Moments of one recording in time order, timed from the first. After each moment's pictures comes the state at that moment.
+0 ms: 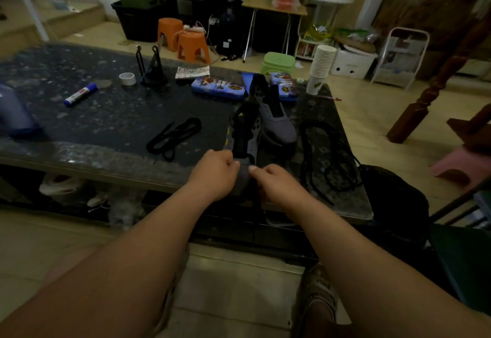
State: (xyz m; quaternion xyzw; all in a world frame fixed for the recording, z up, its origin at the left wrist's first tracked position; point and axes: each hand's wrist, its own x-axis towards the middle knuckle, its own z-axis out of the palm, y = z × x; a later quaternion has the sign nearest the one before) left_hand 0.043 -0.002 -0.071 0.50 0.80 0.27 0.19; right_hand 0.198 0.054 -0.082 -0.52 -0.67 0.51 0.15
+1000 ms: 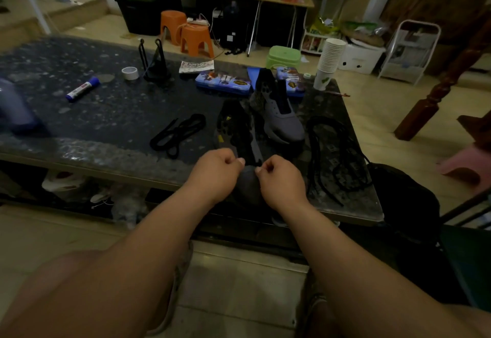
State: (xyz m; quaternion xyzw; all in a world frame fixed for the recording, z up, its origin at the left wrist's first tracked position) left_hand 0.047 -0.018 -0.062 0.43 0.76 0.39 0.28; right_hand 0.178 0.057 -0.097 -0.57 -0.75 0.27 0.23
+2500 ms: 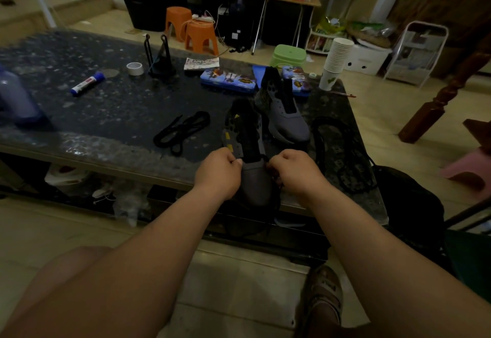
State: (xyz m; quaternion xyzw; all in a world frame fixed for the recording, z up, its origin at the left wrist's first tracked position) left_hand 0.038 0.003 -0.093 0.40 0.82 0.35 0.20; right_hand 0.190 0.086 -0.083 -0.52 -0.67 0.48 0.23
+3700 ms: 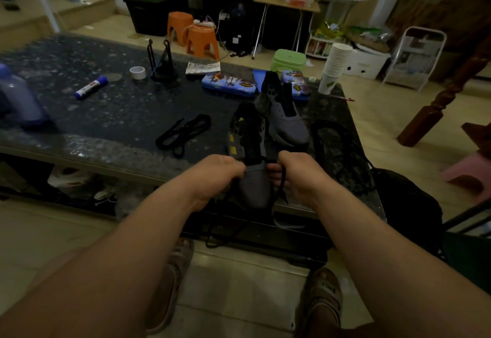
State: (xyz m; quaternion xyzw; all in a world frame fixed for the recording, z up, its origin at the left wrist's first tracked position) left_hand 0.023 -0.021 -0.070 0.38 0.67 0.43 0.47; right_hand 0.189 0.075 -0.062 -0.52 -0.55 0.61 0.24
